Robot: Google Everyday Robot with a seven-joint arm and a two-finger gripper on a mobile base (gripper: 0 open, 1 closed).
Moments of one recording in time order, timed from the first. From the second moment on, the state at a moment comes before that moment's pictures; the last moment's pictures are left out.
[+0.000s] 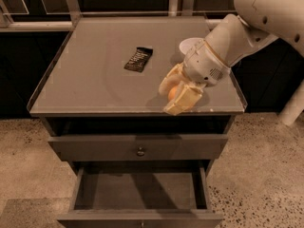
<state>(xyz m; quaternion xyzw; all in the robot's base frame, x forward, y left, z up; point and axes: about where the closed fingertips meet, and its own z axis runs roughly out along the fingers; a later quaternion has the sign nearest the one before) 0.491 -0.057 0.889 -0.70 0.62 0.24 0.24</state>
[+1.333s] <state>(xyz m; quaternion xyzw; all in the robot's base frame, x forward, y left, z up) 0.361 -0.098 0.791 -0.54 0.73 0.30 0.29</state>
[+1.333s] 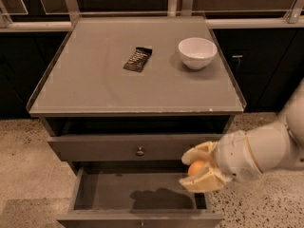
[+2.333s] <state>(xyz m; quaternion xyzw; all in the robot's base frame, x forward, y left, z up) 0.412 -0.119 0.627 -0.46 0.77 0.31 0.30</state>
